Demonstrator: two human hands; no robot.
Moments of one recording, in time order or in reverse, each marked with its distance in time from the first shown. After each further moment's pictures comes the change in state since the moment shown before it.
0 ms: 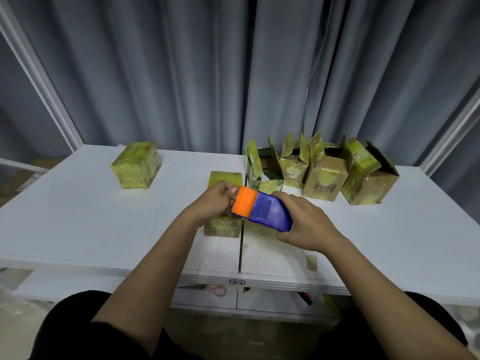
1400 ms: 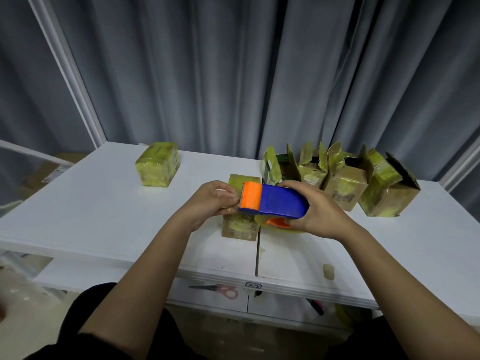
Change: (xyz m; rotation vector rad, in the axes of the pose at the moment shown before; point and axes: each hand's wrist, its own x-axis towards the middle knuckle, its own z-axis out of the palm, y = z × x) left_hand -0.029 -0.014 -0.053 -0.369 0.024 -0.088; right_hand 0.028 -0.021 -0.021 0.330 0.062 -0.154
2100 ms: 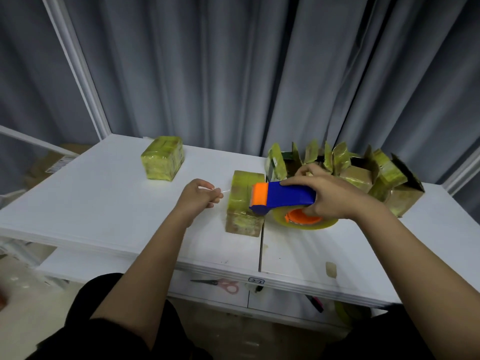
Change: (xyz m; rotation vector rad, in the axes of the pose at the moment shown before) left_hand 0.012 -0.033 -0.032 -0.033 0.297 0.014; right_hand 0.024 -0.014 -0.033 -0.448 -0.289 0.071
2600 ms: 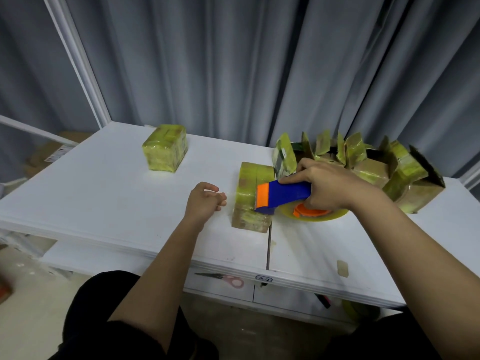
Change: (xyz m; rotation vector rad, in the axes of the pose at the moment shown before) left_hand 0.015 -0.040 0.008 -0.018 0.110 -0.034; right_hand 0.034 -0.021 0.001 -0.208 -0.075 -0.022
